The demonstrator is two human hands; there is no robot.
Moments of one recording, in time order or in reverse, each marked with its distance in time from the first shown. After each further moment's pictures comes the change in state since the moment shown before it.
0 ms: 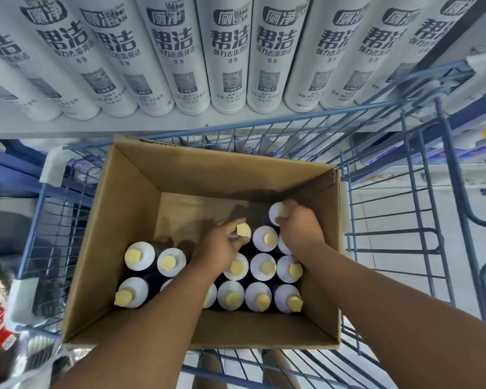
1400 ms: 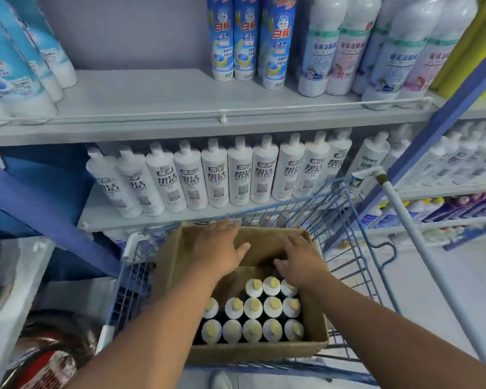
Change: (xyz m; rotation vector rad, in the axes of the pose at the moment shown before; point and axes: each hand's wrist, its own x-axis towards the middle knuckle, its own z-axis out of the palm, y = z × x) left_hand -0.134 0.143 -0.172 0.709 0.210 0.292; right_hand -0.147 -0.092 -0.113 -0.318 0.102 -0.157
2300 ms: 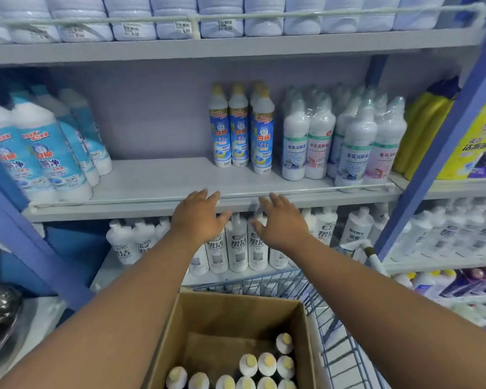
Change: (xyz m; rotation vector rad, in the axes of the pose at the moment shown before) left_hand 0.035 0.046 -0.202 0.092 0.380 -0.093; right_hand 0.040 -0.046 -0.225 -0.044 0.440 -0.255
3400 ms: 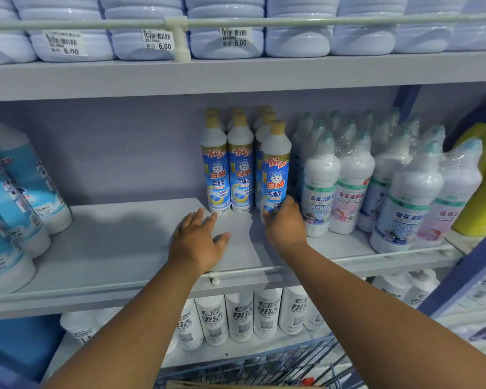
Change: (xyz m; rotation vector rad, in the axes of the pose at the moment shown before) left_hand 0.179 -0.034 0.031 -0.059 -0.059 -0.050; right_hand 0.210 0.018 0.020 0.621 0.398 0.383
